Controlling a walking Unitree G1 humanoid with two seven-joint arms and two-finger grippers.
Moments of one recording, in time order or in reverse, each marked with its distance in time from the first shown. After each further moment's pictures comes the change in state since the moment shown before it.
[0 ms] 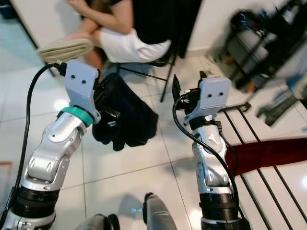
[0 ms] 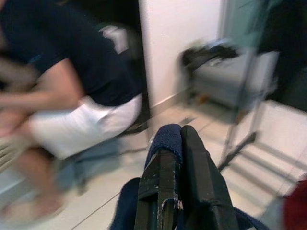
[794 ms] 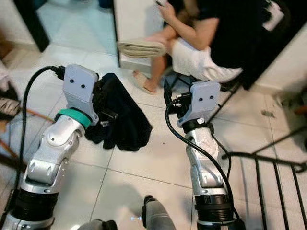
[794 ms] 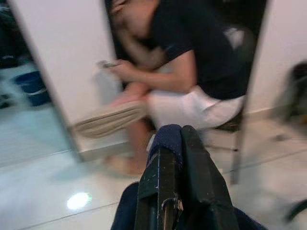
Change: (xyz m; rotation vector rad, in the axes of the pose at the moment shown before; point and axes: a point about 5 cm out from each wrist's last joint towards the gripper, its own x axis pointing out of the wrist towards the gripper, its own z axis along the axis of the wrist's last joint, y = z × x) left arm 0.000 0.003 0.001 -0.003 -0.021 0.034; right arm -0.002 0.011 -0.007 0.025 0.015 0.039
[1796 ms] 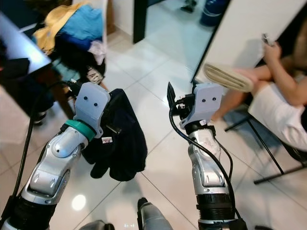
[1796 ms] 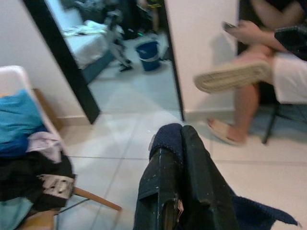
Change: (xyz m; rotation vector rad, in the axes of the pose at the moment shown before) left arm -0.023 -0.005 -0.026 0.159 0.062 -0.075; right arm -0.004 0.008 -0.009 0.039 0.014 0.026
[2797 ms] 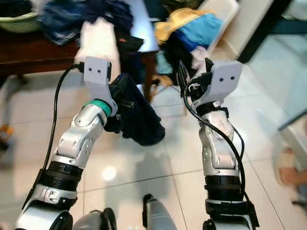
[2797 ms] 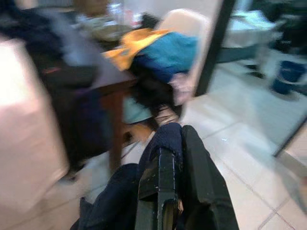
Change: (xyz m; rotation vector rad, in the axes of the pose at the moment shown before) left arm 0.073 -0.006 0.000 -0.340 0.030 0.082; right arm 0.029 -0.027 0.023 -0.009 -0.068 -0.024
